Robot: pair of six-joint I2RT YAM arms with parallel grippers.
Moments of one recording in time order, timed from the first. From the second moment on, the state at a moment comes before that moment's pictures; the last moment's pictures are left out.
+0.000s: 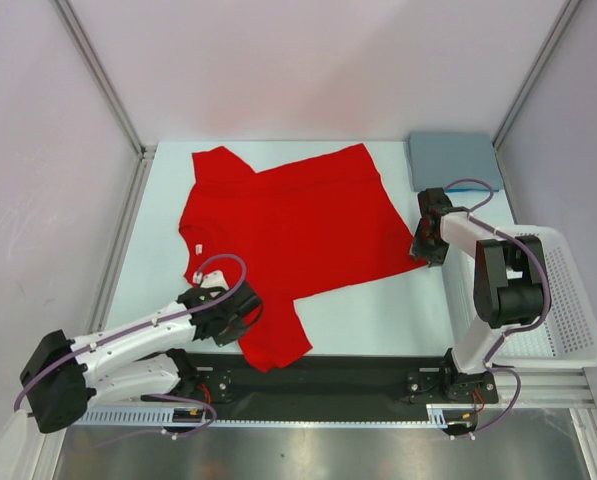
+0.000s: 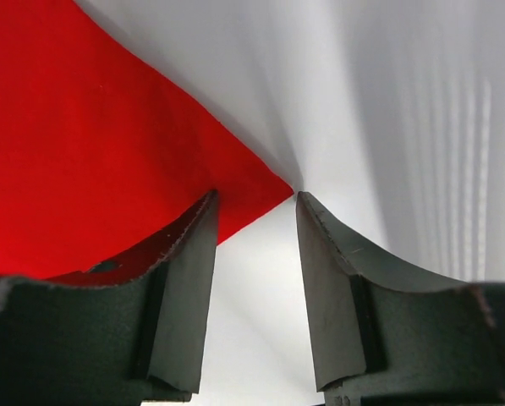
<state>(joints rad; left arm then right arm) -0.90 1.01 0.56 -0.94 -0.33 -1.31 0.10 1.73 1.04 -0.56 0.20 0.47</state>
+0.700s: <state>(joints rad) -0.90 0.82 0.57 -0.99 -0.34 -1.27 0.10 1.68 0.98 -0.48 0.18 0.47</state>
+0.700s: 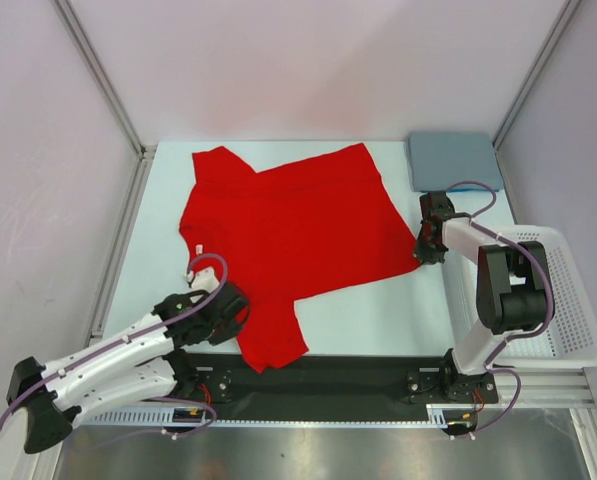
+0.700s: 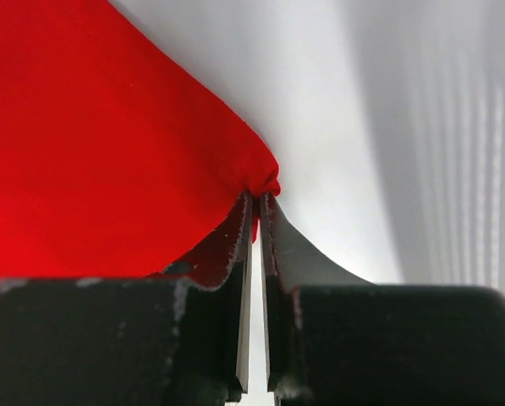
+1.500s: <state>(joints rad) -0.52 0.98 0.96 -0.94 -0.41 -0.85 0.11 1.77 1.29 -0.64 0.06 0.37</state>
